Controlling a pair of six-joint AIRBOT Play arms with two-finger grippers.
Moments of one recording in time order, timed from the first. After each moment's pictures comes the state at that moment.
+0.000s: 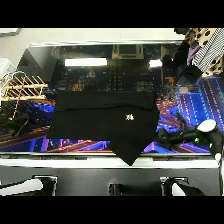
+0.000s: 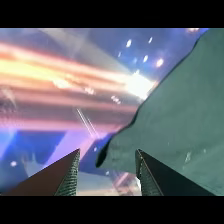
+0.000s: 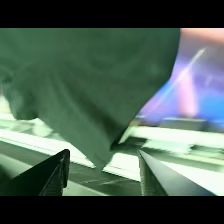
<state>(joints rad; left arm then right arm) 0.62 -1.41 1.03 1.11 -1.35 -1.44 -0.27 -1.01 0.54 -0.87 1.35 1.43</state>
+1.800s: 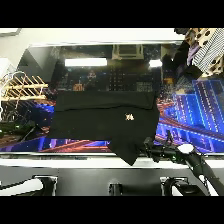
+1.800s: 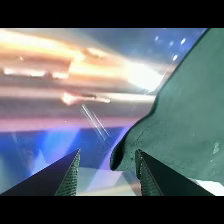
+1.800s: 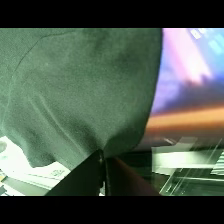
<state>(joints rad) 0.63 -1.39 0.86 1.08 -1.25 -1.27 -0.02 -0.93 0.20 -0.53 0.89 1.56</state>
